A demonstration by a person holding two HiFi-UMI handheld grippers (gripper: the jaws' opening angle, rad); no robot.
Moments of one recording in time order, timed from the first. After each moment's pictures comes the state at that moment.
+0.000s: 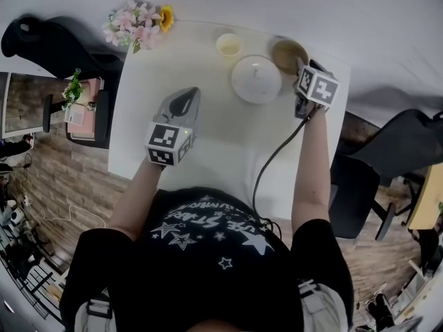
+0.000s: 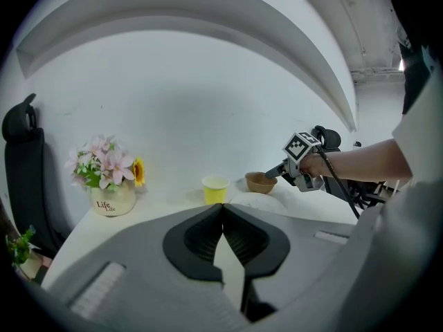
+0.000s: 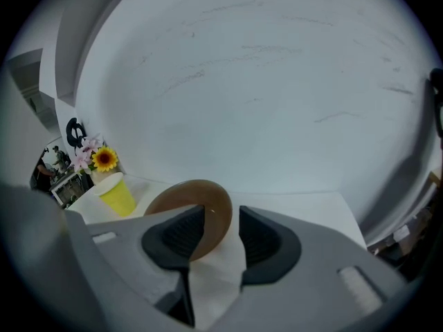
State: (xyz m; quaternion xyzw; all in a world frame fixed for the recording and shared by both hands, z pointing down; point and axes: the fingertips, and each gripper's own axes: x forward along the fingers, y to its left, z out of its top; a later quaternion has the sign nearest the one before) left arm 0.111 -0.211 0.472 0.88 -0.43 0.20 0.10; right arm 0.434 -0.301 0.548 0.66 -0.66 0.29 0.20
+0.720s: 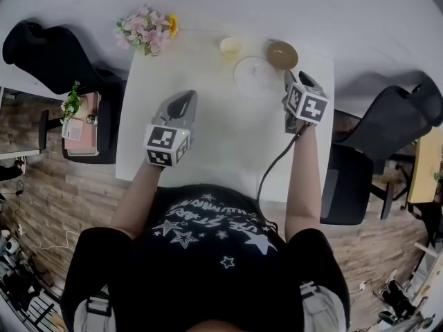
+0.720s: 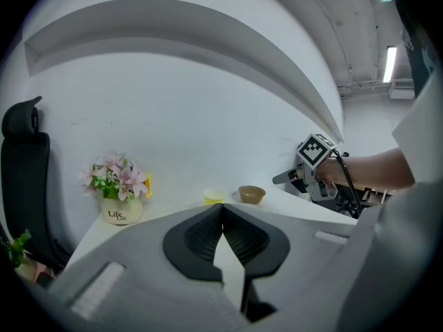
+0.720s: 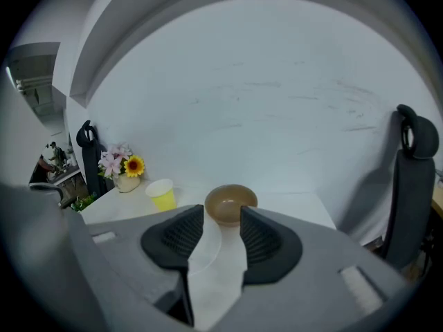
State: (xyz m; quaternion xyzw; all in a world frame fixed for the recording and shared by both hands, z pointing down) left arm 0.070 -0.181 0.432 0.90 -0.40 0.14 0.08; right arm 0.373 -0.214 0.473 0.69 -0.66 0.24 0.17
